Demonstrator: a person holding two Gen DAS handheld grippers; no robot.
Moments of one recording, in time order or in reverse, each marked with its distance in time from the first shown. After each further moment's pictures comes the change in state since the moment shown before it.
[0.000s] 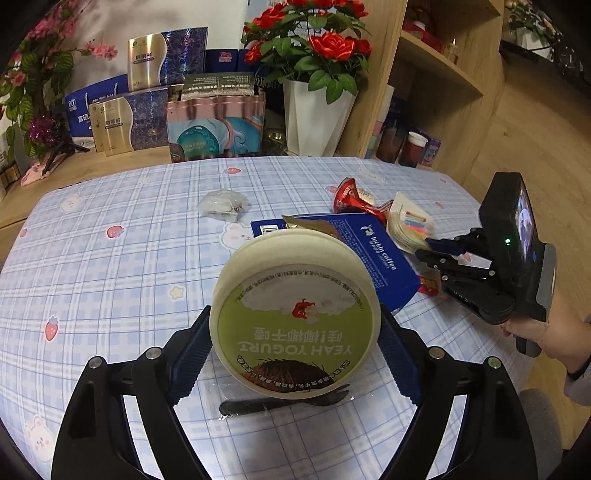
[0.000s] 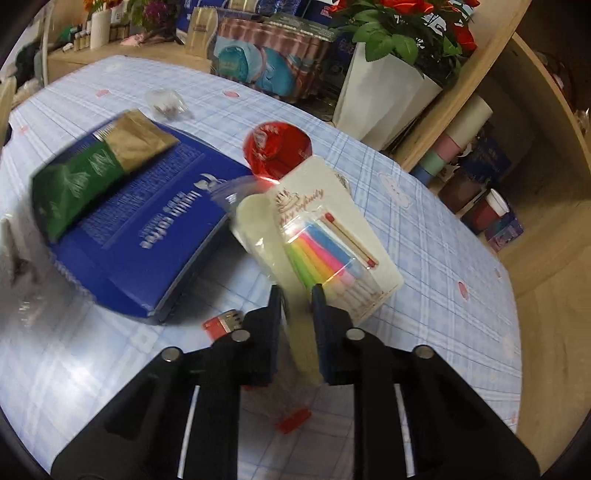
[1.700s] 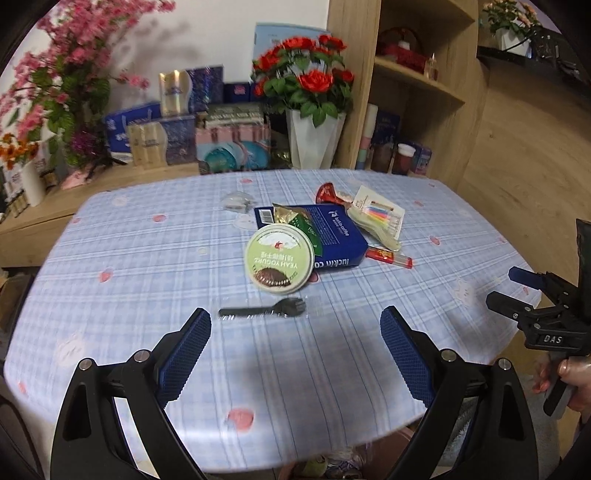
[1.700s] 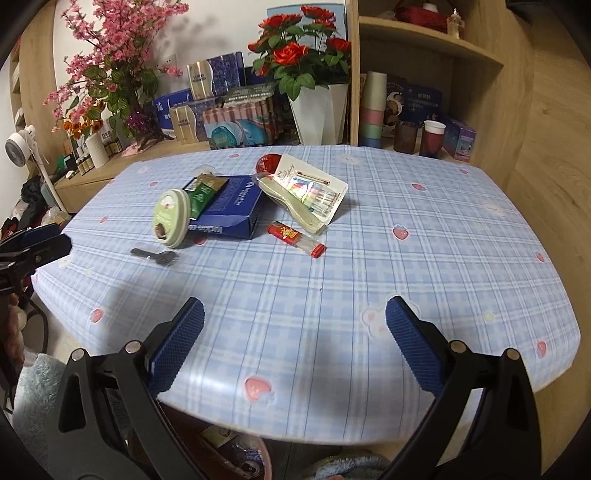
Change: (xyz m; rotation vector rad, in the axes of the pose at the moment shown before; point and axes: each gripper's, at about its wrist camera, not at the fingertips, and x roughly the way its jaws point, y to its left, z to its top) left arm -0.097 -0.053 -0.059 0.006 -0.068 0.094; right arm -0.177 -0.011 -0.136 0.433 -0.157 0.151
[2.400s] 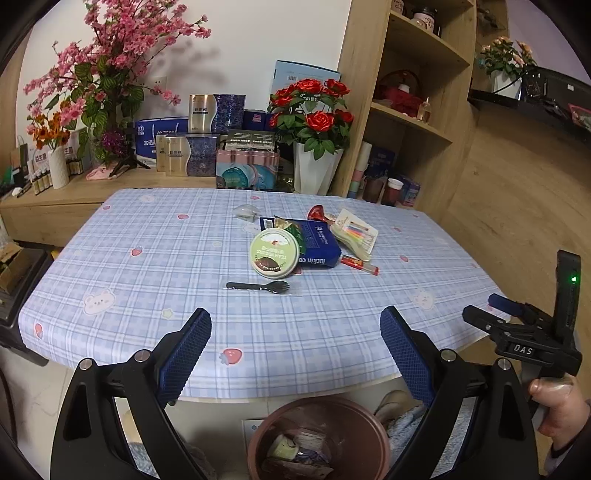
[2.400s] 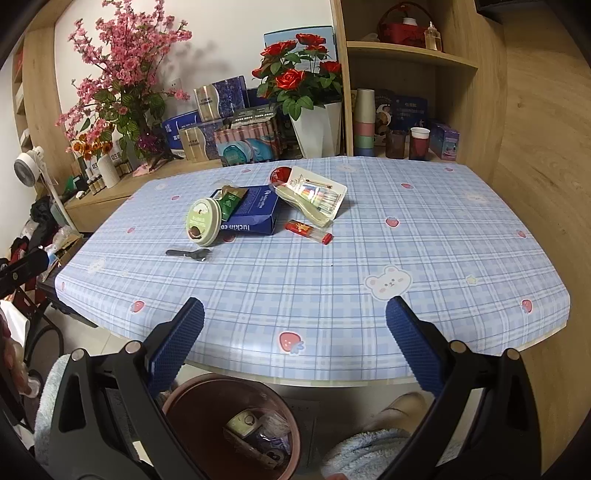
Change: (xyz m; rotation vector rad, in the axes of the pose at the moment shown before) left arm -0.126 -0.021 -0.050 -0.102 -0.125 0.009; right arm -0.084 0.018 -0.039 0.058 -0.070 0.015
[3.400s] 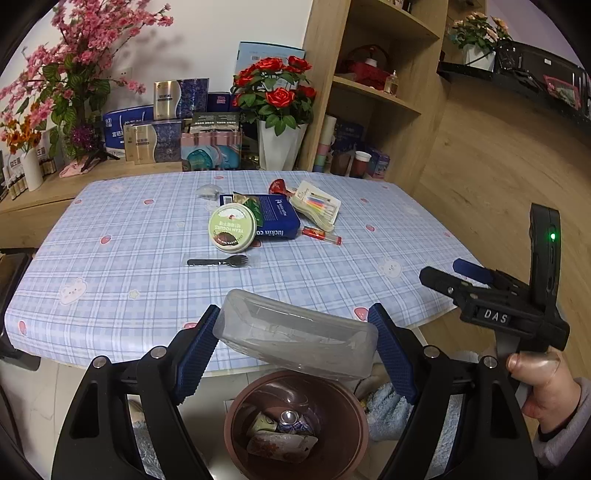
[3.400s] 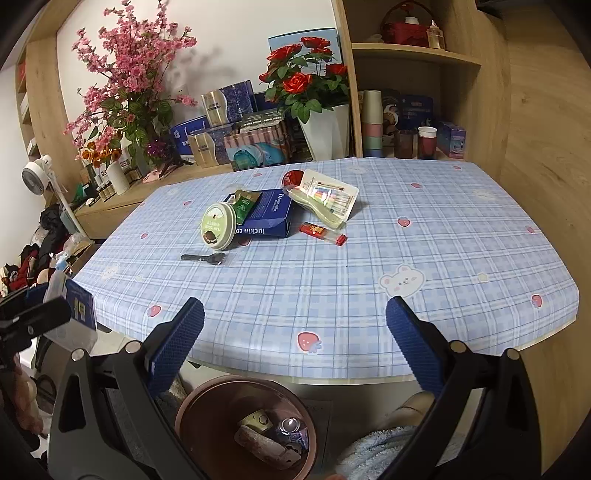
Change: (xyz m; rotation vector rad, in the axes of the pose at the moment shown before) left arm -0.005 -0.041 -0.019 0.060 0.087 -0.092; right arm -0.007 0.005 -0.001 0.030 -0.014 0.048
